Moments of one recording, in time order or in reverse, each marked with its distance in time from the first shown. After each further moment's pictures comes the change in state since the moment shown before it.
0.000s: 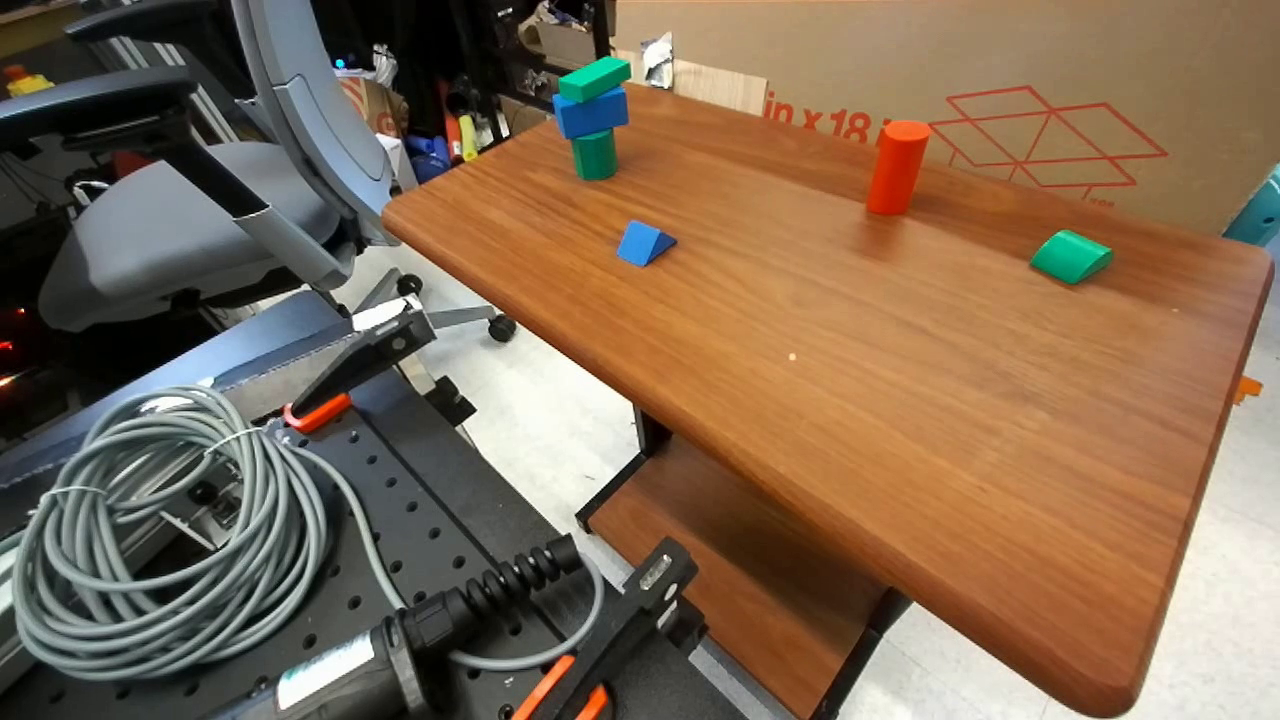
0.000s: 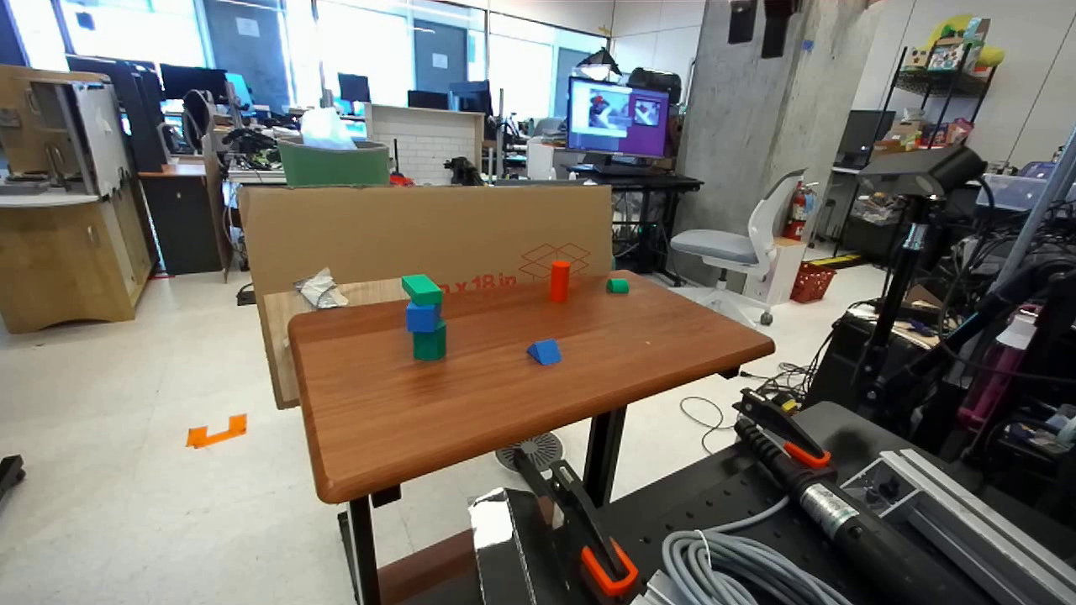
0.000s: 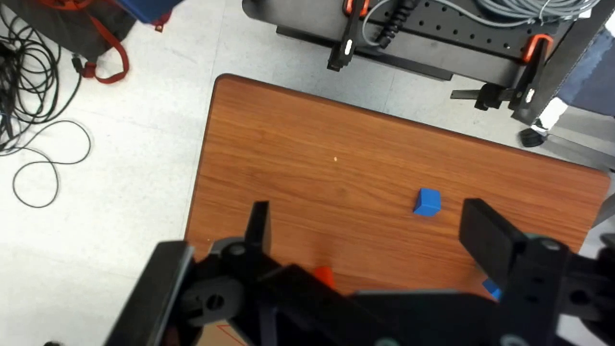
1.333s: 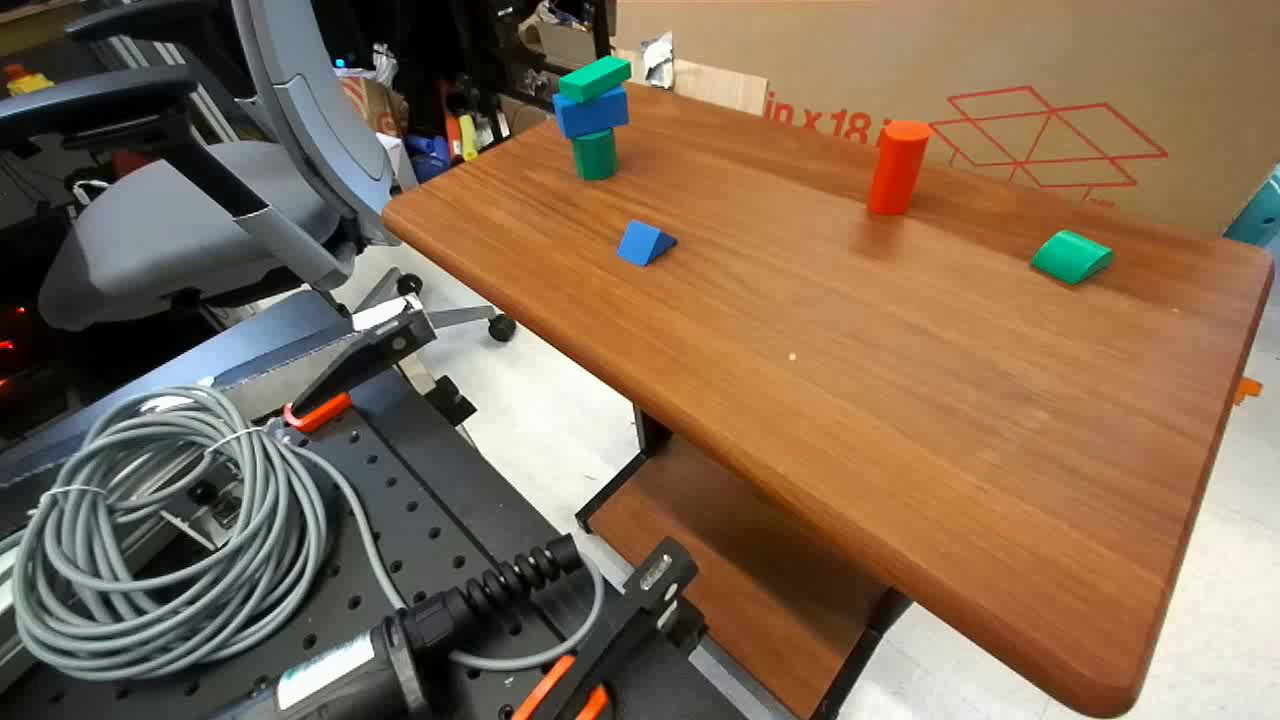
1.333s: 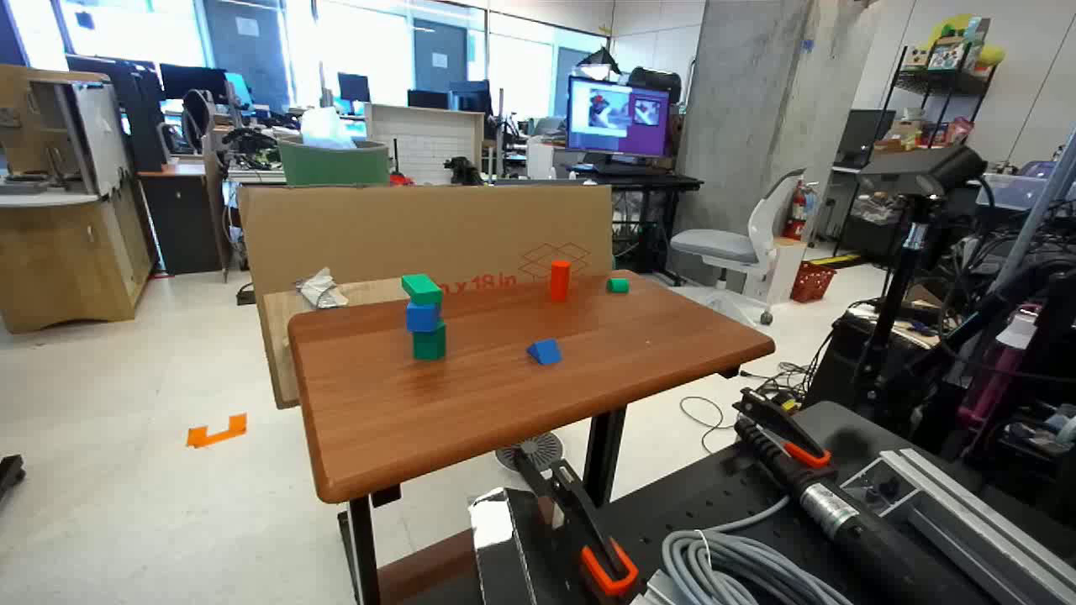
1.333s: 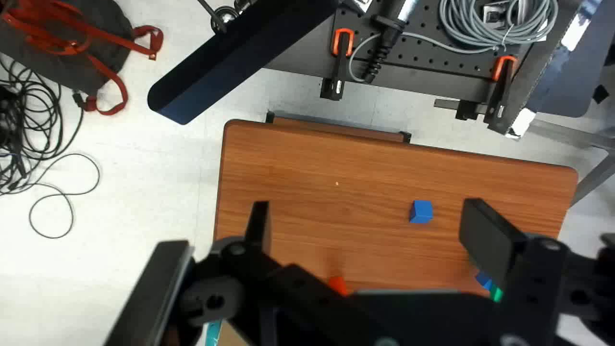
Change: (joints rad) arm -0.018 -0.172 -0.077 -0.023 -0.006 -0.137 0.009
